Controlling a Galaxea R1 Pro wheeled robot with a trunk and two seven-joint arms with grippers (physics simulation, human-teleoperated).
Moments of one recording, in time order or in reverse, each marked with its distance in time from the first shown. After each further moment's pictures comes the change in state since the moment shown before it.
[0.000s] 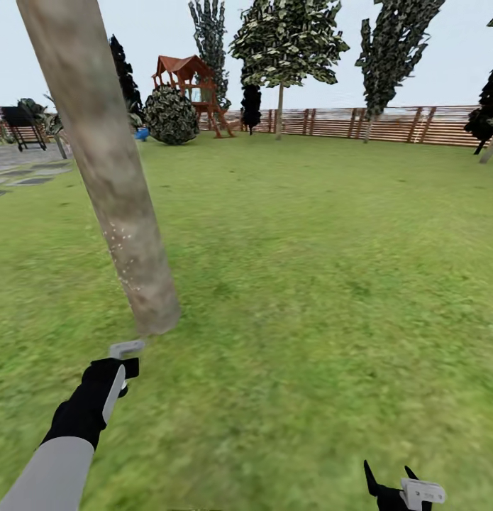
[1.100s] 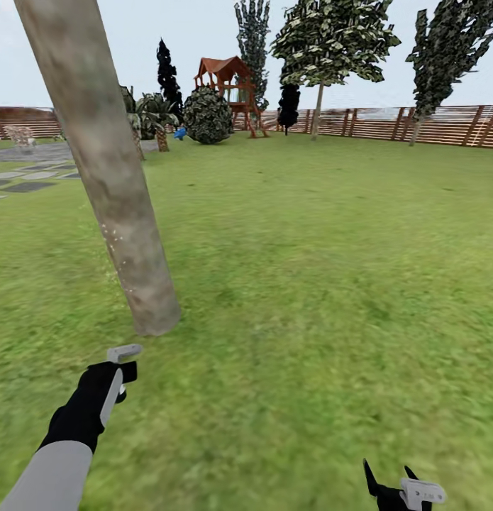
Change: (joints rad) left arm 0.014 -0.003 0.031 0.000 0.004 -0.002 -0.004; right arm 0.000 0.000 0.000 0.000 0.001 0.000 0.000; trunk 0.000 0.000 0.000
